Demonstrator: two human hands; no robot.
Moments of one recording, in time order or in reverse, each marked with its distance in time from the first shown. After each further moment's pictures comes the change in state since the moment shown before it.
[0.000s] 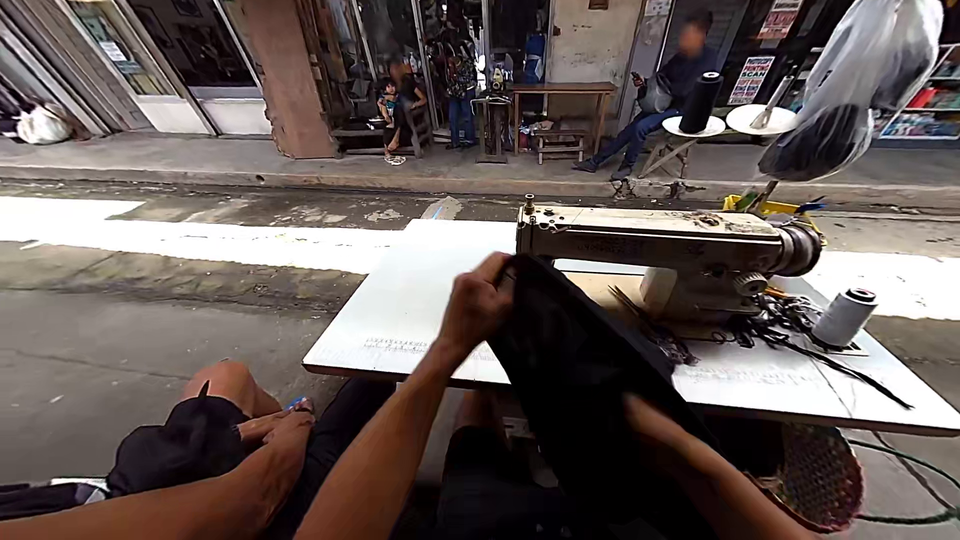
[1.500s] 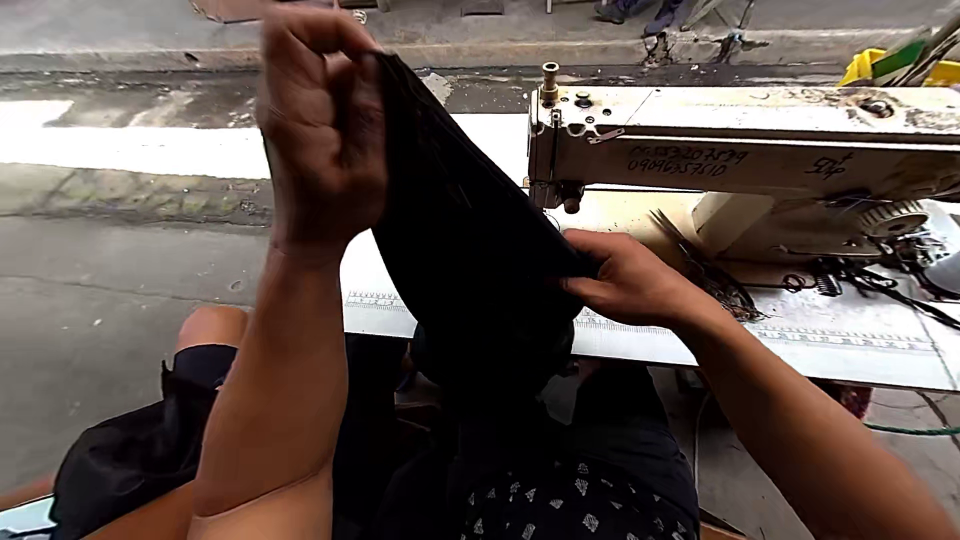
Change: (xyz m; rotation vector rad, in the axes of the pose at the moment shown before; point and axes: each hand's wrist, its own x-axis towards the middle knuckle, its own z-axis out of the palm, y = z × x) left_hand 0.095 -0.076 -0.064 0.005 0.055 0.347; right_hand 0.164 -0.027 -0.013 -0.525 -0.307 -0.508
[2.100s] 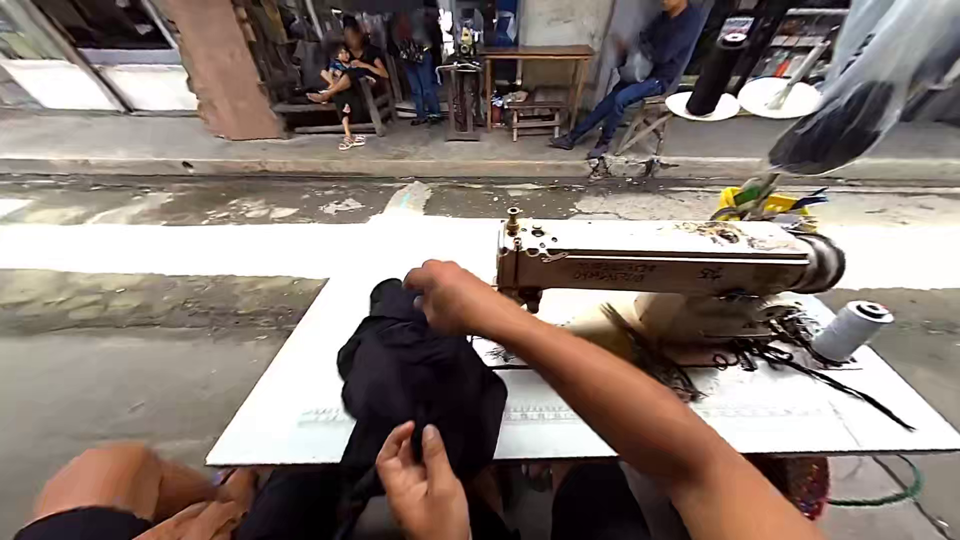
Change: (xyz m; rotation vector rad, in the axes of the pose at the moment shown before) left_hand -0.179 0.108 0.120 -0.331 0.748 -0.951; right_hand 0.151 -0.024 0.036 -0.316 -0.082 -0.035
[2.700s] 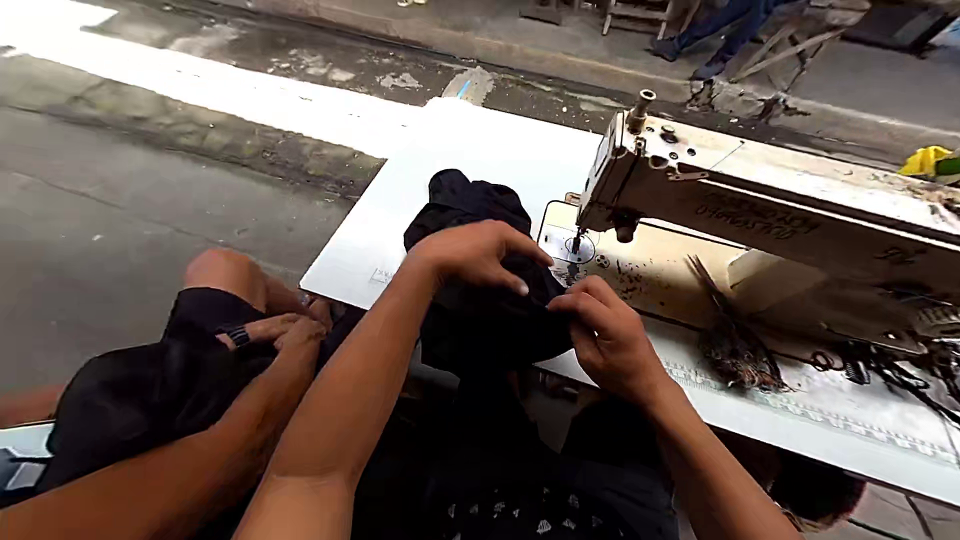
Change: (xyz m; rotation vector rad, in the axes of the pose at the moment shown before) left_hand 0.185 0.004 0.029 0.542 -1.612 0.357; right_hand -0.165 0.027 0.060 0.099 0.365 -0.077
